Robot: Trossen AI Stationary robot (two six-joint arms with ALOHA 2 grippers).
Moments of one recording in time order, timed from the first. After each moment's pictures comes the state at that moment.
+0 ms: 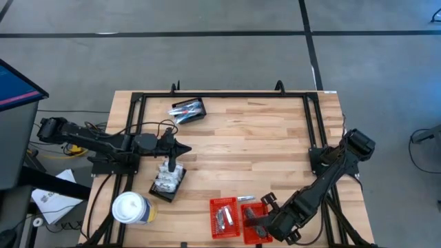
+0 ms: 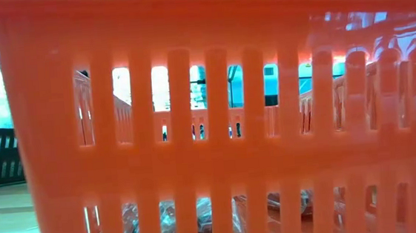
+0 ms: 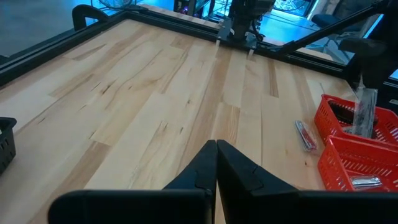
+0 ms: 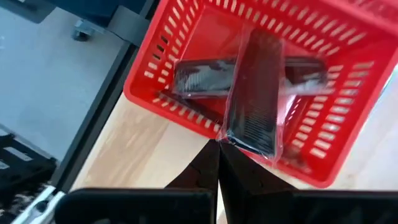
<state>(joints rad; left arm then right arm) -0.11 0.85 0.34 0.15 -0.27 -0.29 0.80 1.75 1.27 -0.78 0.04 0.27</state>
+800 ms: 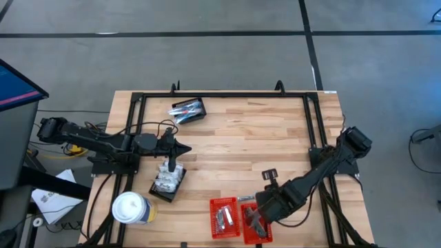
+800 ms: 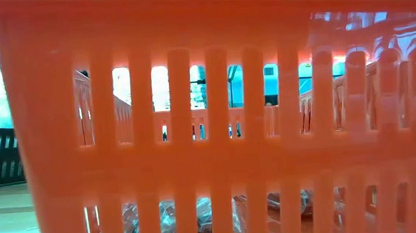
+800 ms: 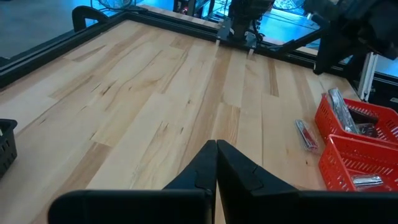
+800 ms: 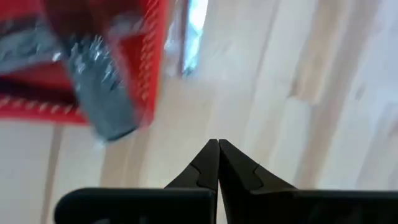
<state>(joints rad) -0.11 0.85 0.34 0.15 -0.27 -0.28 0.67 1.75 1.33 -1.10 0.30 0.39</state>
